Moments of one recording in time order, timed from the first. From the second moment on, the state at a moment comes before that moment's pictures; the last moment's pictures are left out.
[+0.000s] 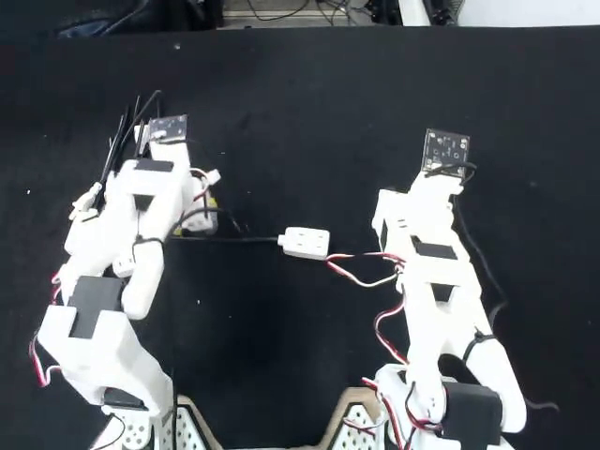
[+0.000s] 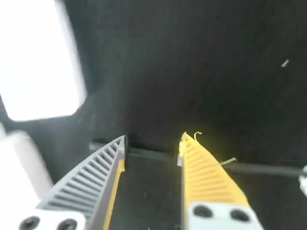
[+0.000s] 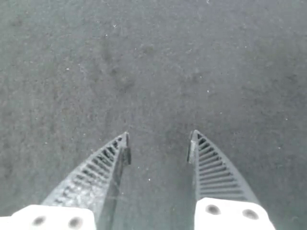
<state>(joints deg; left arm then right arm) -0.5 9.3 19.5 58.8 10.5 6.9 -22.4 64.3 10.4 -5.8</state>
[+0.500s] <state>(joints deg) -13.0 5.0 10.8 74.0 -0.9 6.9 -22.4 64.3 10.4 -5.8</state>
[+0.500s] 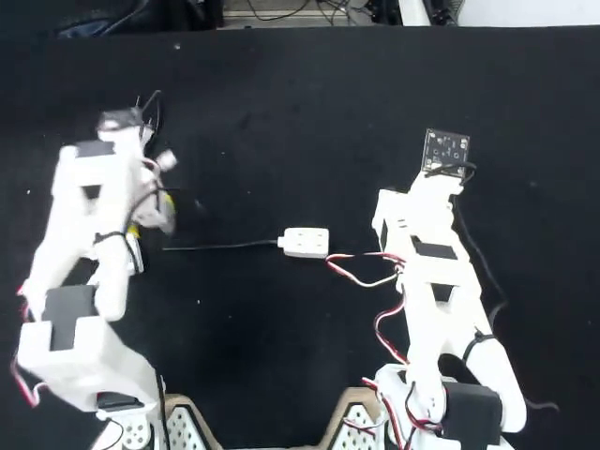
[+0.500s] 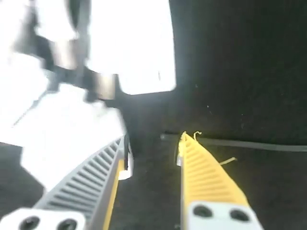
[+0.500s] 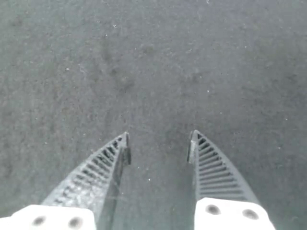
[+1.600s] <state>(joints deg) -19.0 10.5 -10.1 77.1 -24.1 5.3 -22.4 64.3 10.4 -5.8</state>
